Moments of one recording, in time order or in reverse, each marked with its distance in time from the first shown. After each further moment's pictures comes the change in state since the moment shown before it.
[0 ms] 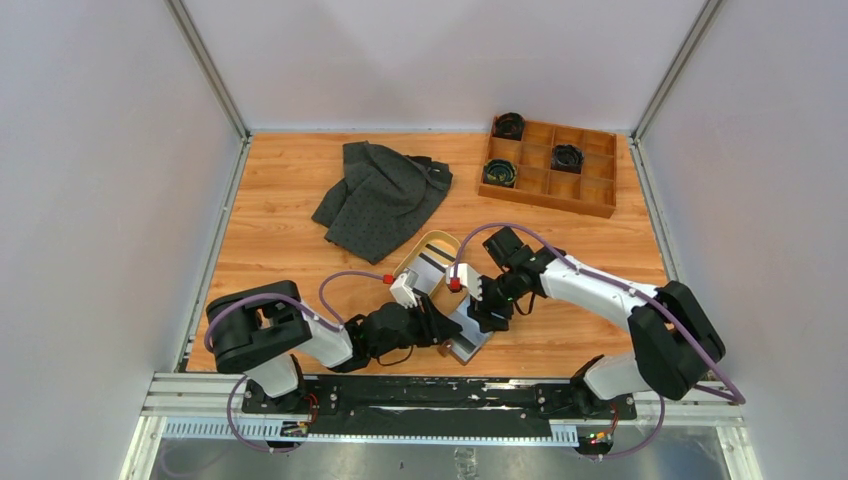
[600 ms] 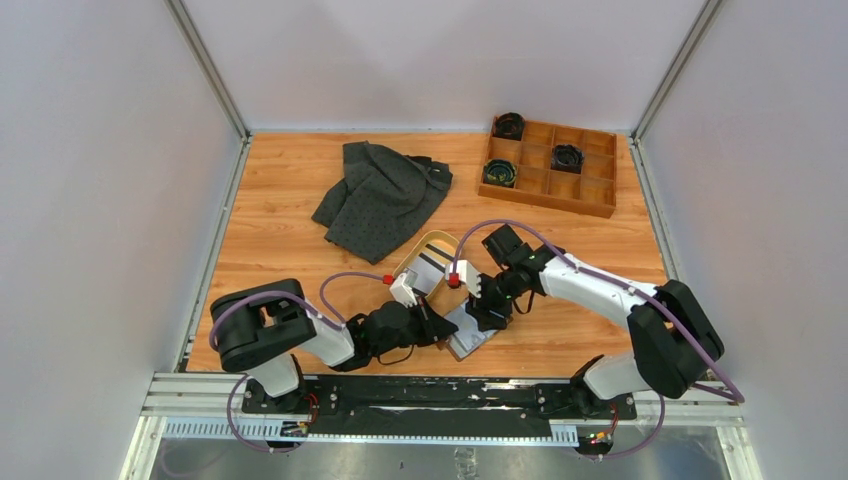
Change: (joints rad) left arm 0.013 0.024 0.006 0.005 0.010 -0.042; right arm 0.000 0.010 0.015 -0.006 -0.007 0.046
